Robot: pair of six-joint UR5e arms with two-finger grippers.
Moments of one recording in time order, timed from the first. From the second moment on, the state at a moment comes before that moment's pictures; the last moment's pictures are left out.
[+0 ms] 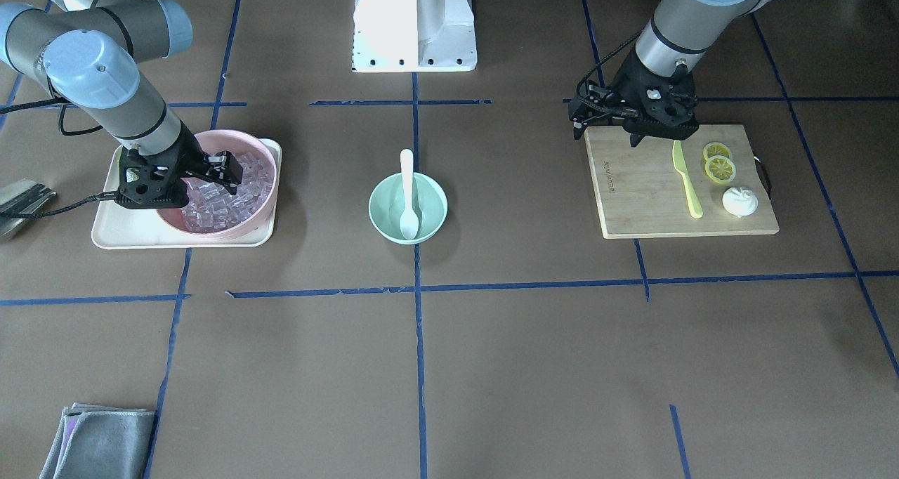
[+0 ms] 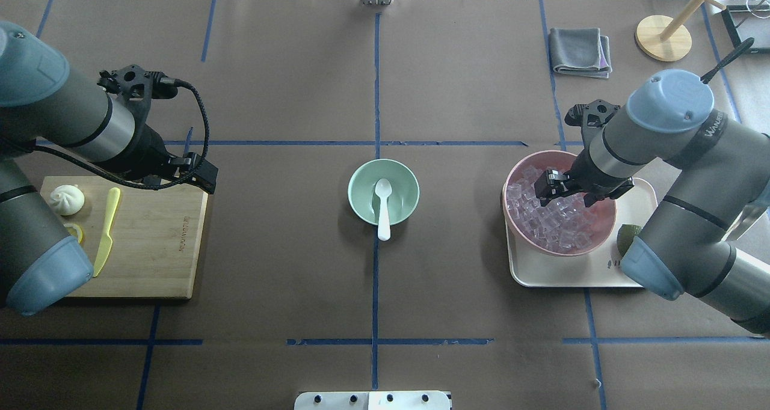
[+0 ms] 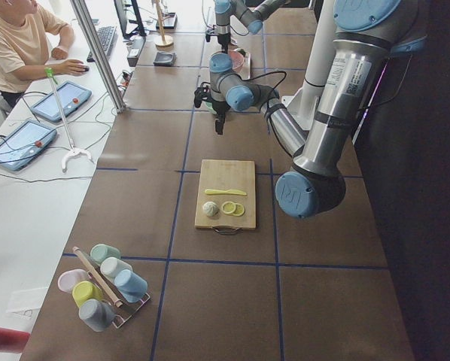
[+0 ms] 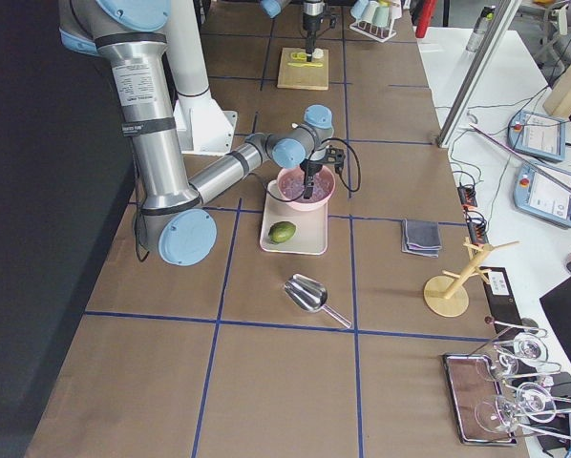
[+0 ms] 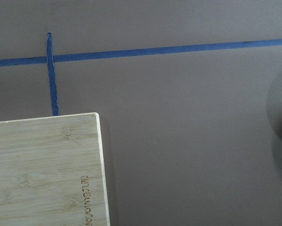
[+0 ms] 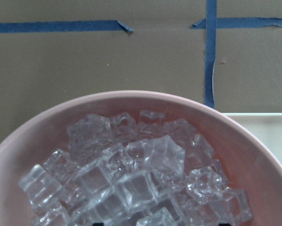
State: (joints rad) left arm -0.78 -1.88 -2.05 -1.54 -2.13 -0.93; right arm 0.76 -1.35 1.85 -1.47 2.12 0.99
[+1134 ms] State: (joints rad) left arm -0.80 -1.87 -2.06 -1.54 -2.13 -0.92; right arm 0.73 -1.29 1.93 -1.48 2.11 1.08
